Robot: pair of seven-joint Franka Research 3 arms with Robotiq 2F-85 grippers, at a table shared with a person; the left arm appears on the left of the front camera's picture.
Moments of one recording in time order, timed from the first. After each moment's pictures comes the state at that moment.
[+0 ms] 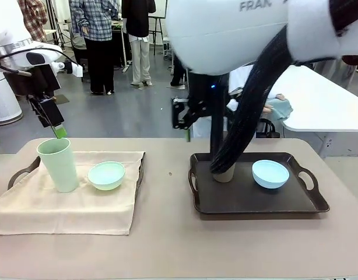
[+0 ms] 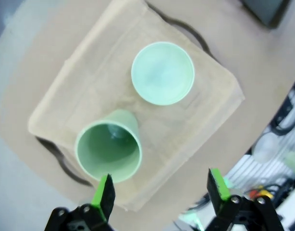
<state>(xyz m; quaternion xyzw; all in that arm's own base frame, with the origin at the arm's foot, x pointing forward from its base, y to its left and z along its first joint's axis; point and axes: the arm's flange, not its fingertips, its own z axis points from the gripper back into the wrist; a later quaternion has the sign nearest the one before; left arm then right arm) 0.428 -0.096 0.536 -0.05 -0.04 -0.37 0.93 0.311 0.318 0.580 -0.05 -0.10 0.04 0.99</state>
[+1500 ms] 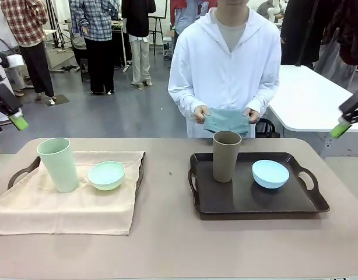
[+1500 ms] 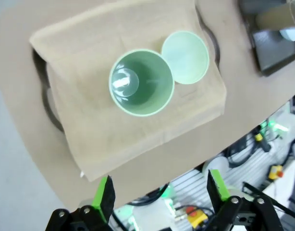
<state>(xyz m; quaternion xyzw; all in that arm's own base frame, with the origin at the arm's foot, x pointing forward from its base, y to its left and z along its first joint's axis) 0.401 0.026 0.549 -0.18 -0.03 -0.14 0.97 0.297 -0.048 0.562 0.23 -0.03 -0.08 0.97</state>
